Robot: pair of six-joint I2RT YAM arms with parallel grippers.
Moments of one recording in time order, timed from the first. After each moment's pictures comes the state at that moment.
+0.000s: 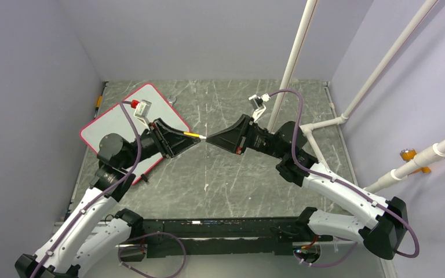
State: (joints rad) left arm -0.47 0.73 0.74 0.26 0.63 -1.00; right arm 0.82 1.06 0.87 0.46 -0.47 0.97
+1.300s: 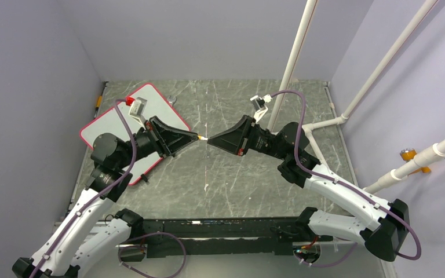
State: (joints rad) left arm -0.47 0.72 0.80 0.23 0.64 -0.96; right arm 0.82 1.04 0.86 0.44 -0.49 0.96
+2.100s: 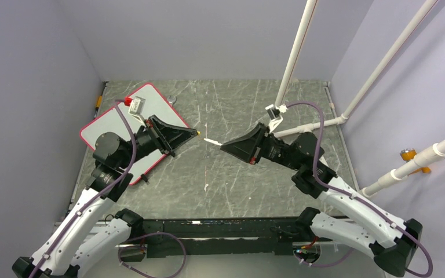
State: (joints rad) left arm -0.48 0.72 0.80 0.20 0.57 -0.98; right arm 0.81 0.87 0.80 0.30 -0.43 0.87
